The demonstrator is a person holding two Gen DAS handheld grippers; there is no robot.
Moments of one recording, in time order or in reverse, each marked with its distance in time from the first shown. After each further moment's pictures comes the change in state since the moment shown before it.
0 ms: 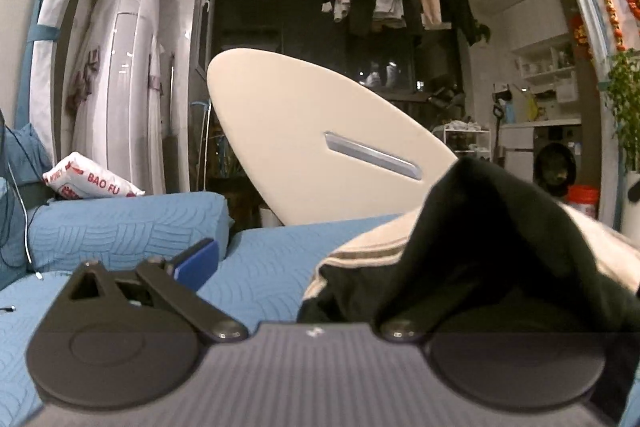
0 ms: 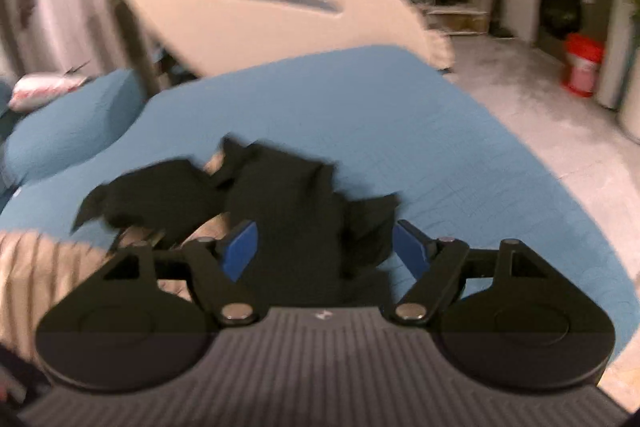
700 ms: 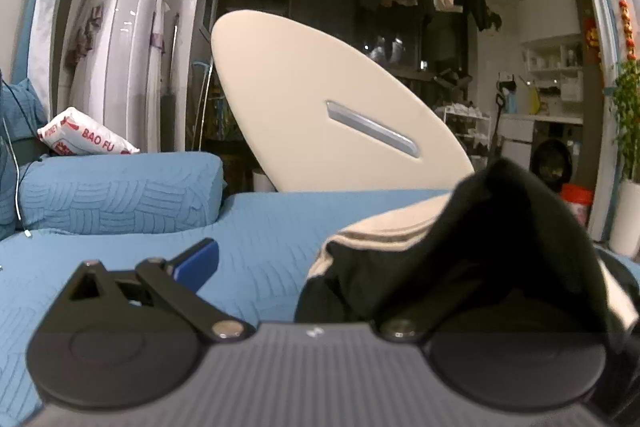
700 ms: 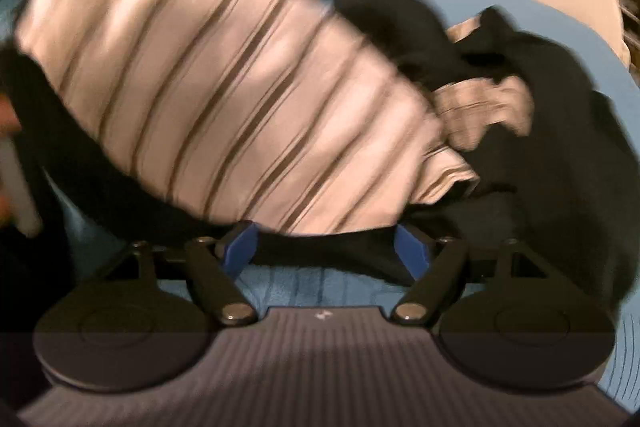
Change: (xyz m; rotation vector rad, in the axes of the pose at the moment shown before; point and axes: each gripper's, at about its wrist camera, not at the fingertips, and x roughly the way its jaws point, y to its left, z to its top) left arm 0.014 0.016 -0.005 -0.067 0.109 -0.033; right arm 0.101 0.174 -0.117 -0.504 0.248 0.198
